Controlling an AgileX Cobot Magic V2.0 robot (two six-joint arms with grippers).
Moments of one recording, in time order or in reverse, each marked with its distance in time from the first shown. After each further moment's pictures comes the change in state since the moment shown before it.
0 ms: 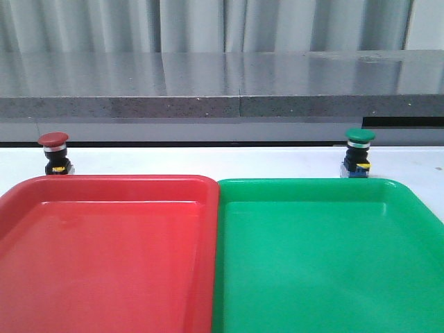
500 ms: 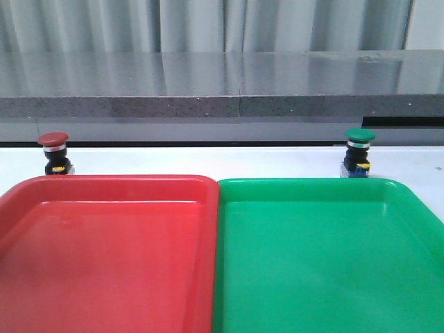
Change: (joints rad) left arm -0.091 0.429 -0.323 -0.006 0.169 0.000; right arm 0.000 0.000 0.000 0.000 0.000 0.000
